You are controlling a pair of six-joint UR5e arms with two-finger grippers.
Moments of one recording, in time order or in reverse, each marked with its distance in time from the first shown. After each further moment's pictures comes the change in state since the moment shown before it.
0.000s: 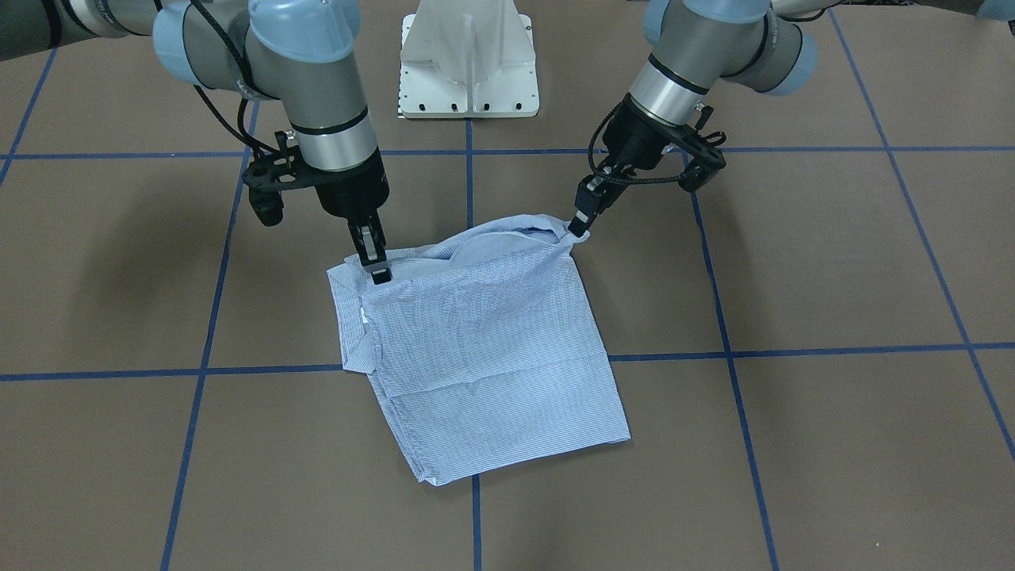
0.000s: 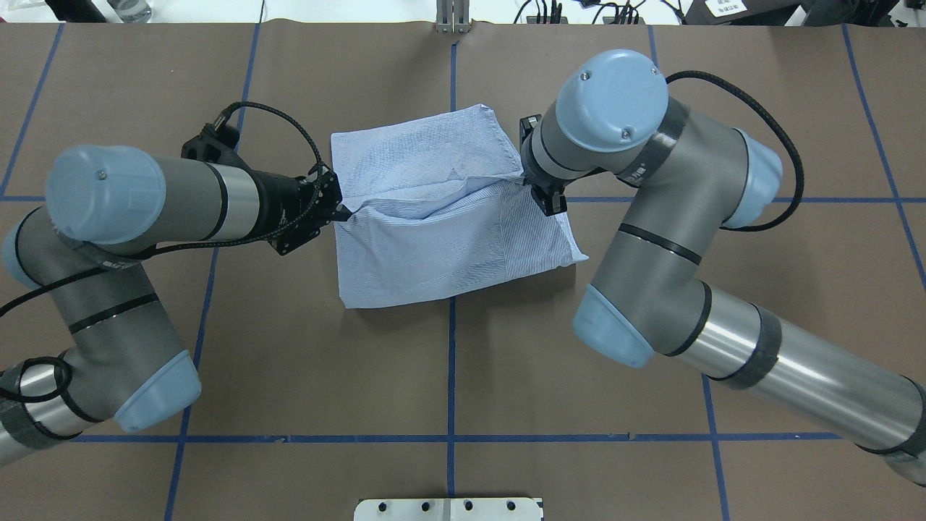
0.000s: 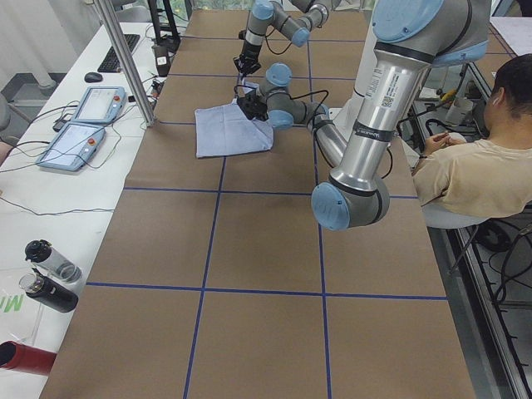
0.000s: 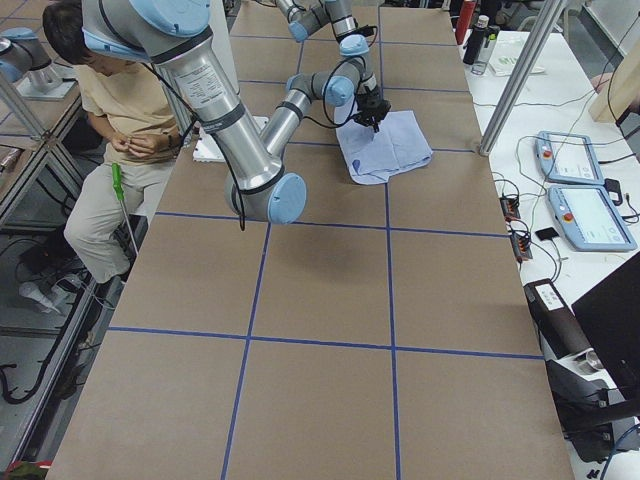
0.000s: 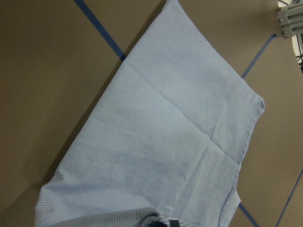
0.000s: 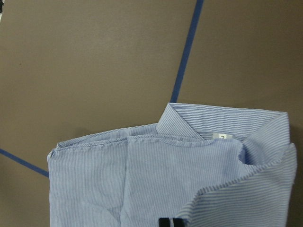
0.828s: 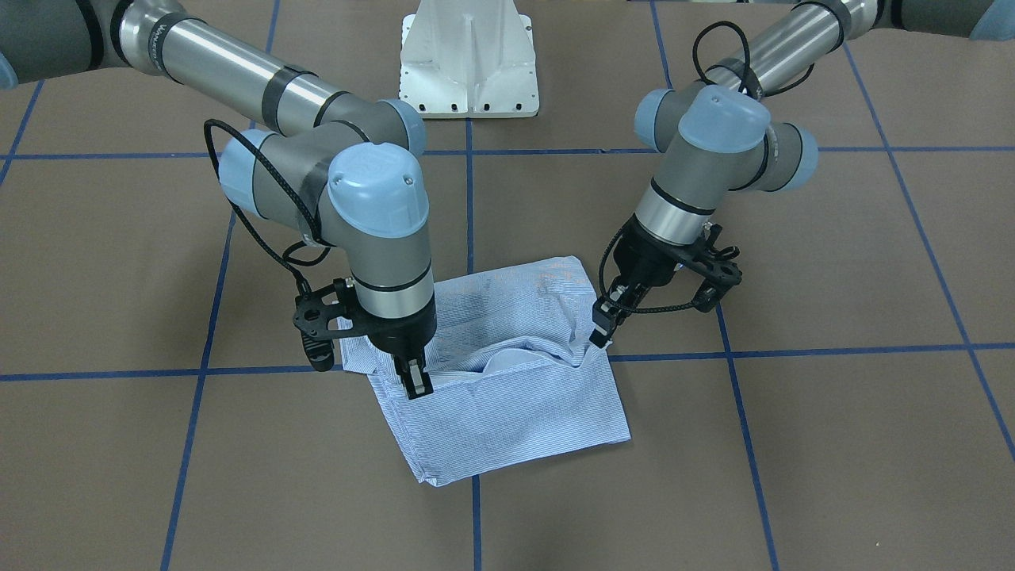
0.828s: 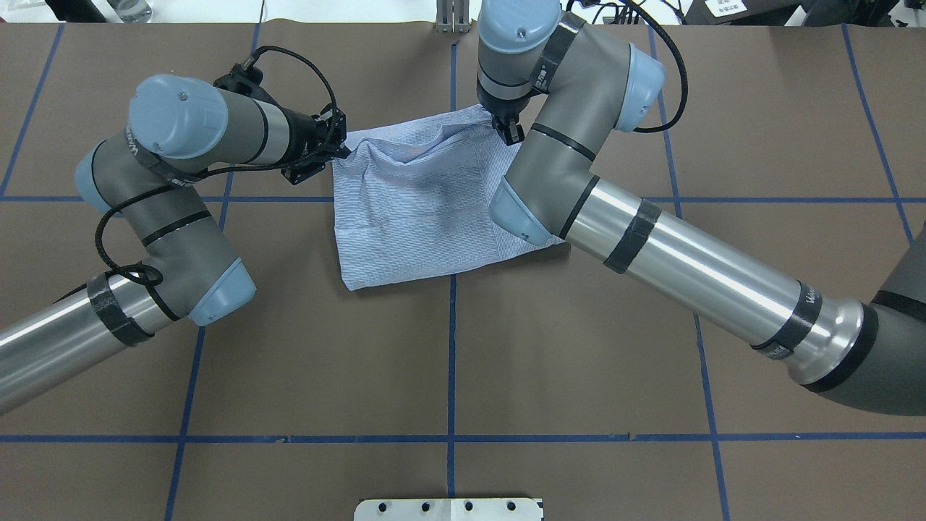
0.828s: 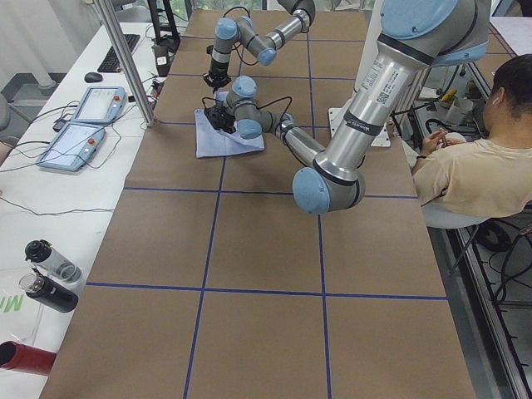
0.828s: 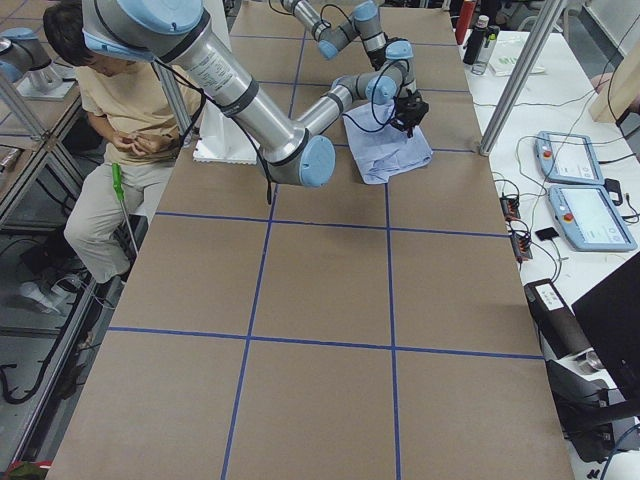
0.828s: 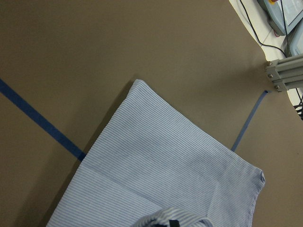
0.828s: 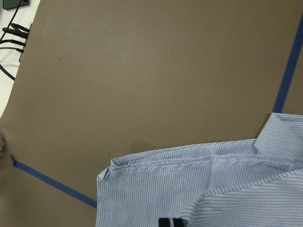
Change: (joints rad) left arm -0.097 -0.164 0.375 -0.136 -0.005 0.097; right arm 0.081 0.267 -0.525 0.162 0.060 -0.124
